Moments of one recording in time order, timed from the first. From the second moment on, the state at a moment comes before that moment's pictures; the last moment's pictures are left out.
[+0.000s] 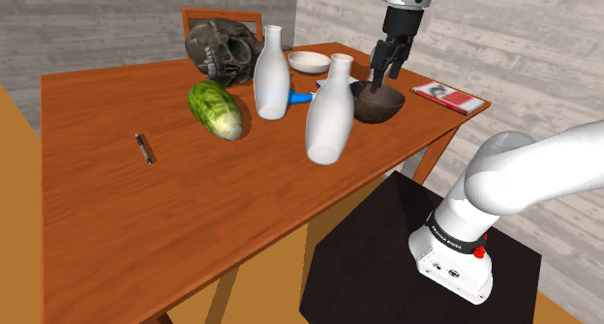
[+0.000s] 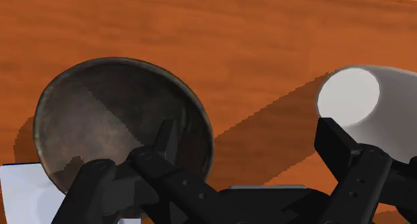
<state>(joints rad) 0.01 -0.75 0.00 -2.38 0.01 1.58 -0.03</state>
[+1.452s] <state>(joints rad) 0.10 -0.02 -0.13 -2.01 0.04 1.98 -0.58</state>
